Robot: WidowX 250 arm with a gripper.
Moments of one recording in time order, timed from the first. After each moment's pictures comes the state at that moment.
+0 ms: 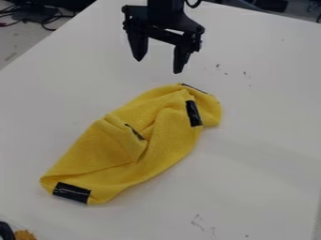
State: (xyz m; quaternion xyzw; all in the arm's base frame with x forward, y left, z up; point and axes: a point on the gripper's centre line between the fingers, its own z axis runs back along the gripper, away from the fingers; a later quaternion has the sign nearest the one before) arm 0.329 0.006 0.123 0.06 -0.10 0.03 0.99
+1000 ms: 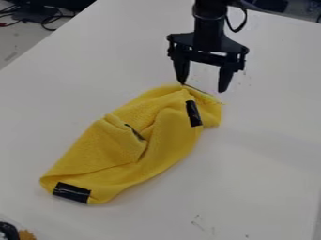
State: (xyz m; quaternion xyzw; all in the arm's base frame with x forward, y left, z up) arm 0.358 -0.050 0.082 0.01 -0.09 0.06 0.99
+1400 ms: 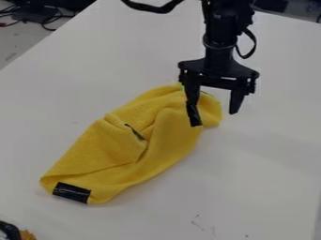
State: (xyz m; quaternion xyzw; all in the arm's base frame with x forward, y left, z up) arm 0.353 -0.068 0.055 -0.01 -0.08 0.08 0.99
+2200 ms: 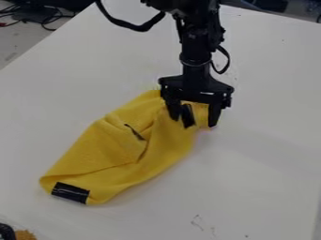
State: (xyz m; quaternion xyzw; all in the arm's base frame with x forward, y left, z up) arm 0.342 -0.041 0.028 -0.02 -0.06 0.09 0.99
